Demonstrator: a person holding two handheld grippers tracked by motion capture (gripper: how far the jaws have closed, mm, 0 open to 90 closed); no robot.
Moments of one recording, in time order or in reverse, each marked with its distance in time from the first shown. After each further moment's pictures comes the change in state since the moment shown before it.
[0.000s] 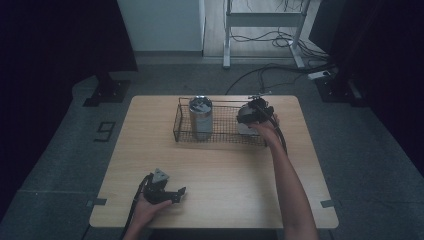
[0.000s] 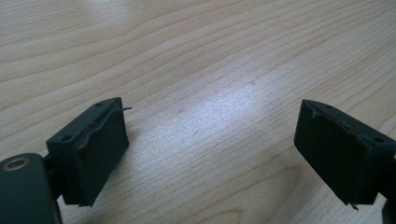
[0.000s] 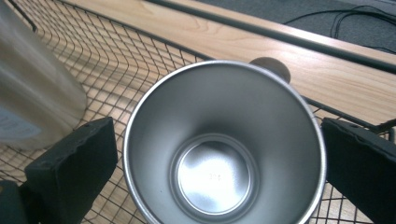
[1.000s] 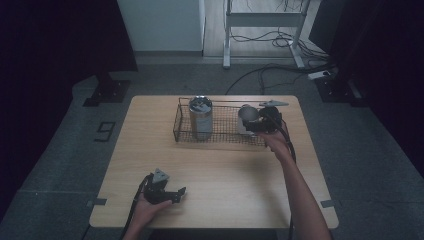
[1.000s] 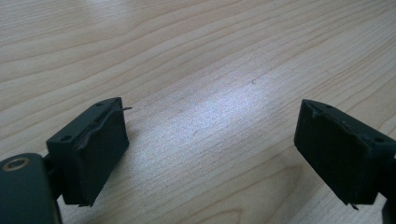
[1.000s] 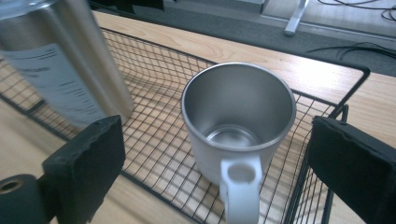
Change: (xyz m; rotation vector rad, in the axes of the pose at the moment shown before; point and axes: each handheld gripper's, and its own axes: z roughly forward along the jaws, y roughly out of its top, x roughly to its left) left arm 0.000 0.000 0.000 0.003 0.003 0.004; right arm 0.008 -0.033 -0.070 -0.173 0.068 0.010
